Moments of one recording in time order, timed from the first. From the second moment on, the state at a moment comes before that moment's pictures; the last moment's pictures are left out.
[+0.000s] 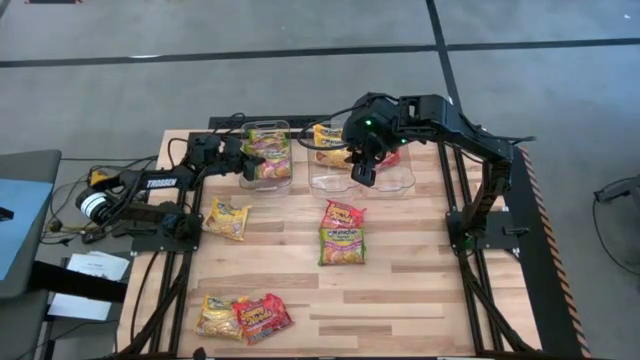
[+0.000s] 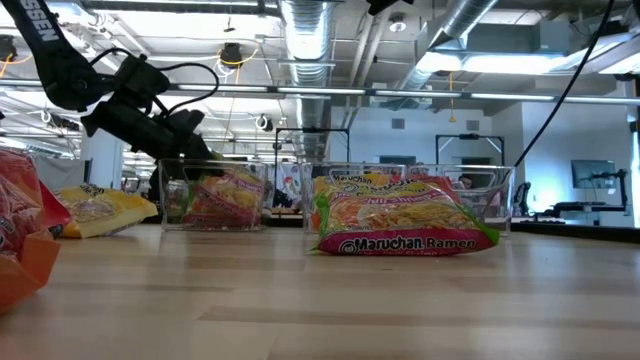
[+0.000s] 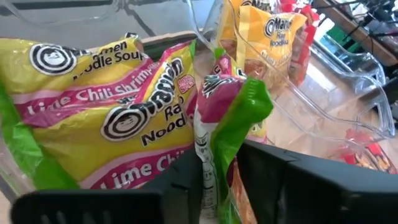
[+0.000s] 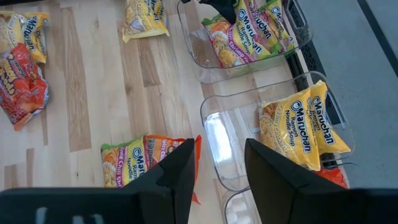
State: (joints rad) left arm 0.96 1.24 0.29 0.57 0.39 -0.32; right arm -0.19 1.77 2.26 -1.39 0.05 0.00
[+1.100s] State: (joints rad) left arm 1.02 0.95 0.30 0.56 0.41 -0.43; right arm -0.19 1.77 2.26 -1.47 0.05 0.00
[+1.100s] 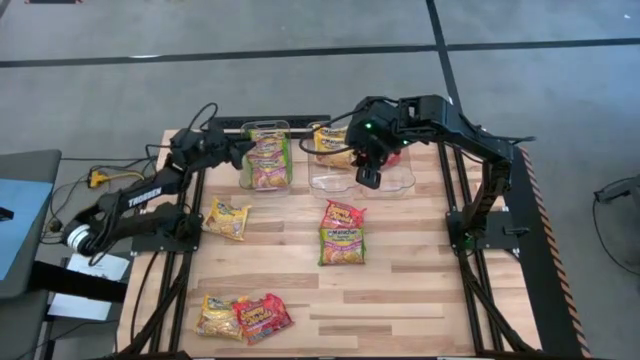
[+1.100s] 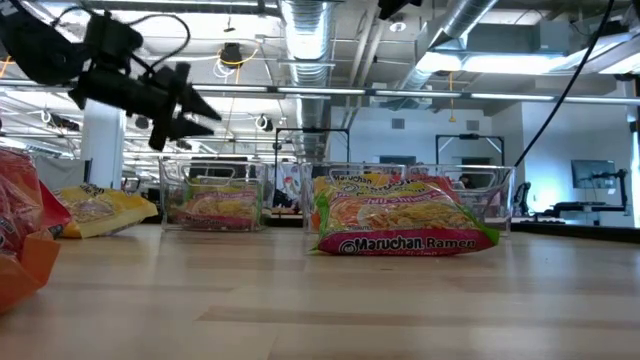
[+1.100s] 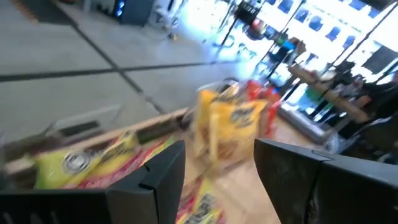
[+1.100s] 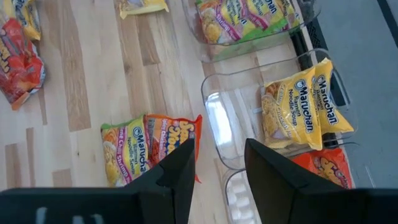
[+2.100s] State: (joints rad) left arm 0.69 0.78 0.92 0.05 0.65 -0.59; right arm -0.06 1.77 1.85 -1.54 -0.28 -0.05
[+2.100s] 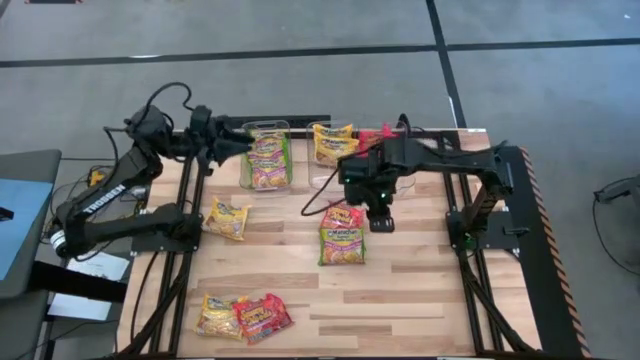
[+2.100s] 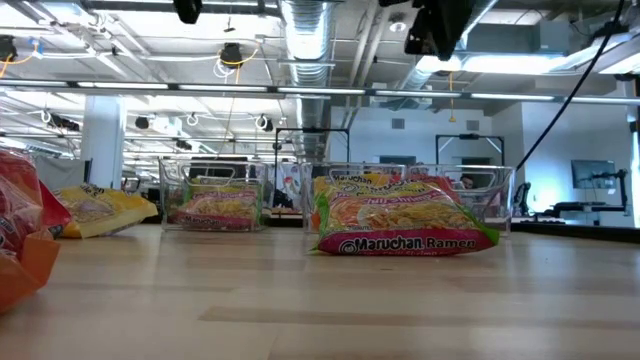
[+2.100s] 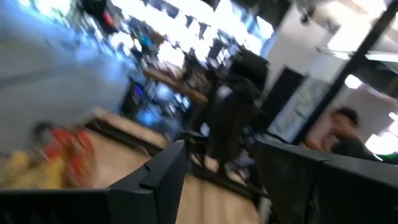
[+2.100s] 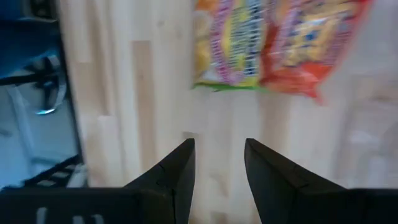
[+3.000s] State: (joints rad) left arm 0.13 0.78 0.95 -0.68 0.67 -0.77; right arm 0.11 1.77 1.75 -1.29 -0.45 0.21
